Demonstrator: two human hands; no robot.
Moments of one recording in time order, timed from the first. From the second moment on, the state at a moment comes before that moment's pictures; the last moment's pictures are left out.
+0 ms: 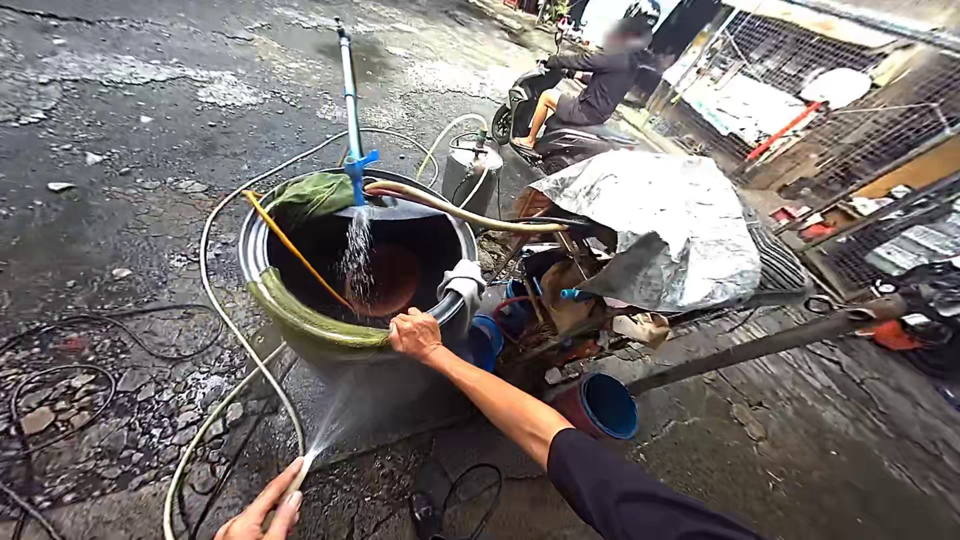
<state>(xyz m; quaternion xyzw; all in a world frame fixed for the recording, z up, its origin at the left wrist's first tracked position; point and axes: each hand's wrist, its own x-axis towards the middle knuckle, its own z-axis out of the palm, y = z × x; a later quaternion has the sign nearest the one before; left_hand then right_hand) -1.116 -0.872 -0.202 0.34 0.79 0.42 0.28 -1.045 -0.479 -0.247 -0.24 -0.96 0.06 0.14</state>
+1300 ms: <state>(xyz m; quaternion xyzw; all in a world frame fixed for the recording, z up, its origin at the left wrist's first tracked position) -1.126 -0.827 -0.269 0.38 0.76 0.49 0.21 -1.048 -0.500 -0.241 -0.29 -0.95 -0.06 0.04</state>
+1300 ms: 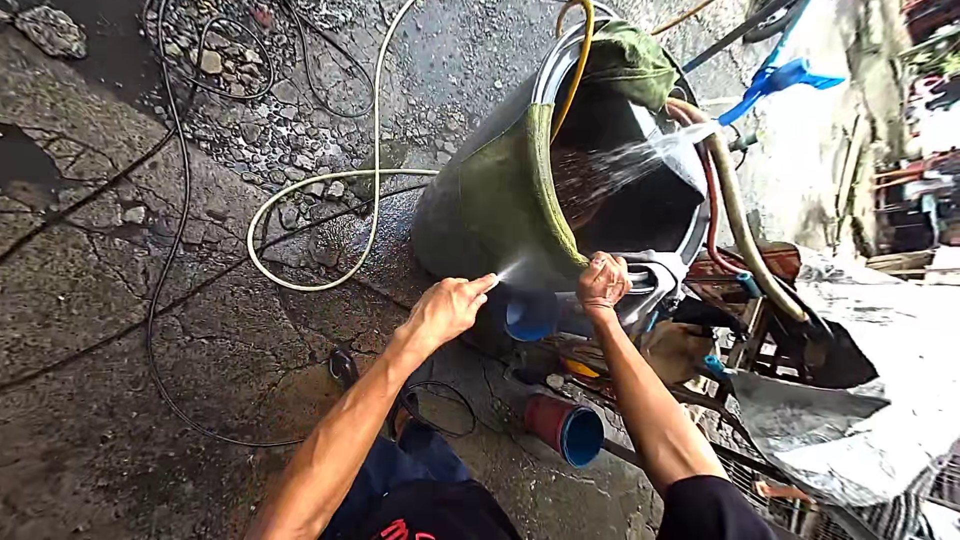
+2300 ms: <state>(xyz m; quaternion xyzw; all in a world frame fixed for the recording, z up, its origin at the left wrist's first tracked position) -1.143 -0.845 -0.332 0.27 0.80 0.43 0.32 -1.056 -0.499 -0.243 -0.31 -0.95 -0.07 0.03</state>
